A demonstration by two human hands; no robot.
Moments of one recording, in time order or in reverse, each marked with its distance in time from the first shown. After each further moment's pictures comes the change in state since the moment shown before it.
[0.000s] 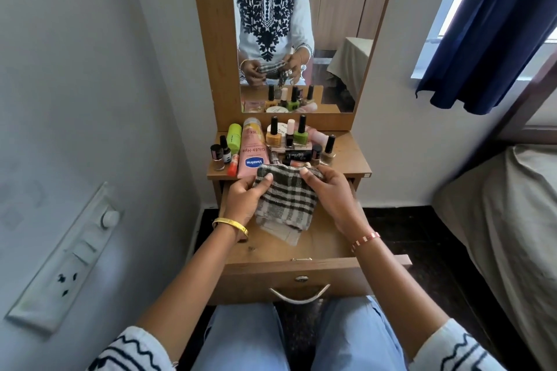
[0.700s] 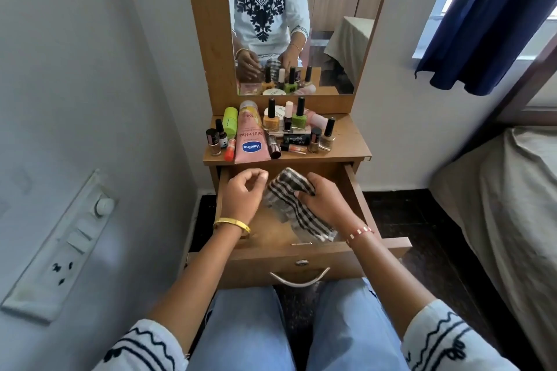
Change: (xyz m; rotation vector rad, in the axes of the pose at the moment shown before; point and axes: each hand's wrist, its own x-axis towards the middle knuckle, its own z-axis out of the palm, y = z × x) left_hand -0.002 -0.029 -0.003 0.484 0.148 0.224; right_hand -0.007 0.032 0.001 -0.640 -0.168 0.019
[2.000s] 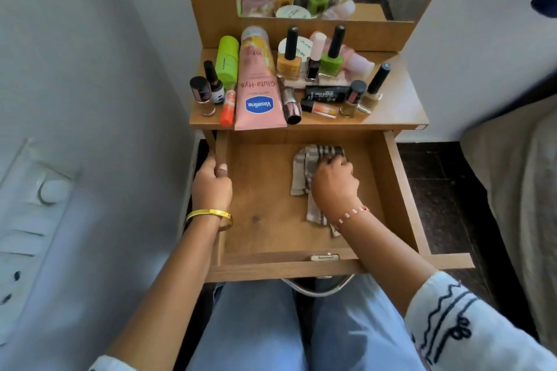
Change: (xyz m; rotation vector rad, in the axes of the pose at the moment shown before) left_hand 0.044 -0.082 -0.002 0.138 0.049 -0.469; right_hand 0.067 0.032 0.066 -0.805 -0.184 0.345
